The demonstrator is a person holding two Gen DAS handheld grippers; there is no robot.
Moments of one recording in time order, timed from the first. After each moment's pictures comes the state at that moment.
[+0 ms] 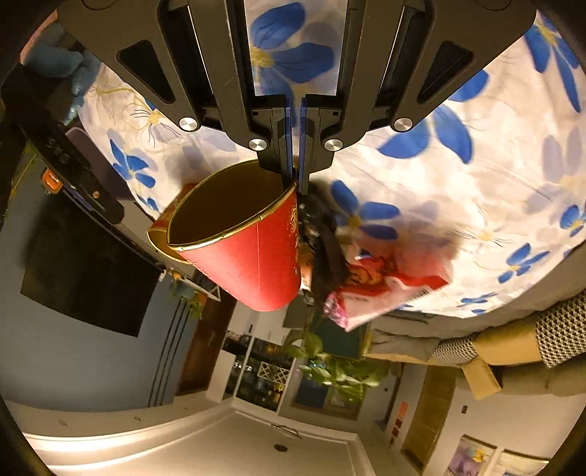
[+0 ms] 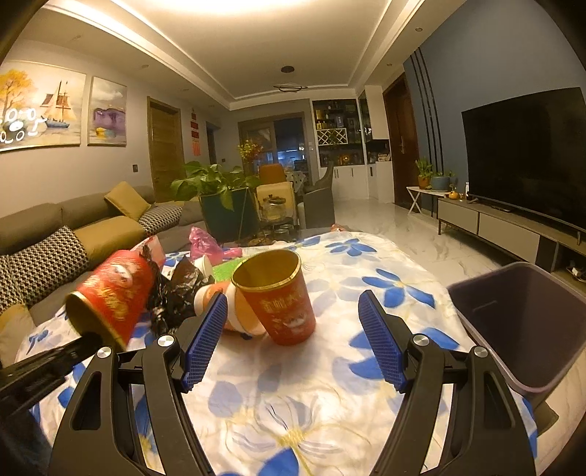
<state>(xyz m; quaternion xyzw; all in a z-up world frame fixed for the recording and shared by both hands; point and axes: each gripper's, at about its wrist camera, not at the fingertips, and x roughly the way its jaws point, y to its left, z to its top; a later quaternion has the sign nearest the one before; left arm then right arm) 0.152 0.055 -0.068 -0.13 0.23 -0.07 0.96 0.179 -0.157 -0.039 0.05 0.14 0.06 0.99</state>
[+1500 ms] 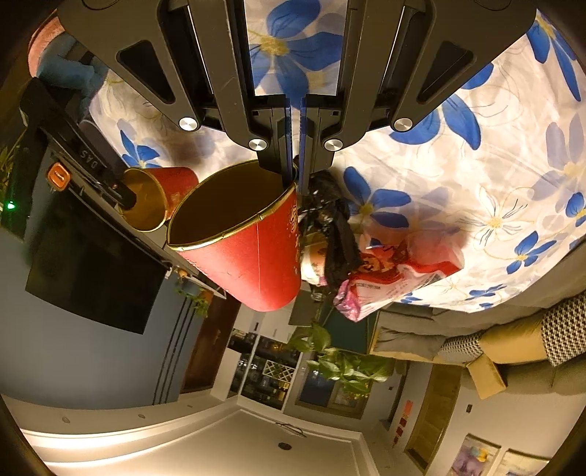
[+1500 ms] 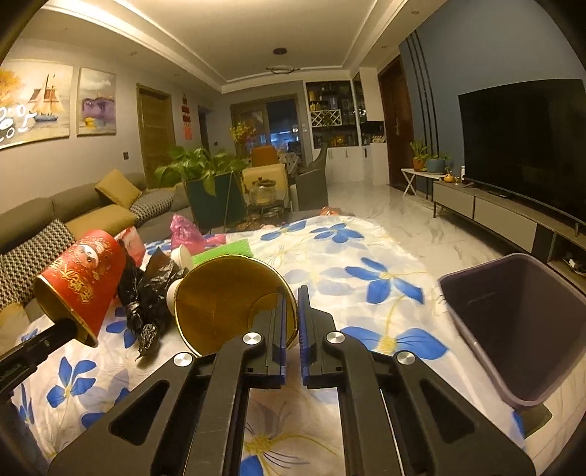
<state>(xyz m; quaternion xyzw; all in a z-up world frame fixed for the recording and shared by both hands) 0.165 0.049 -0.058 -0.13 0.22 -0.09 0.96 0.191 -0.184 -0.038 0.05 0.18 0.05 0.98</state>
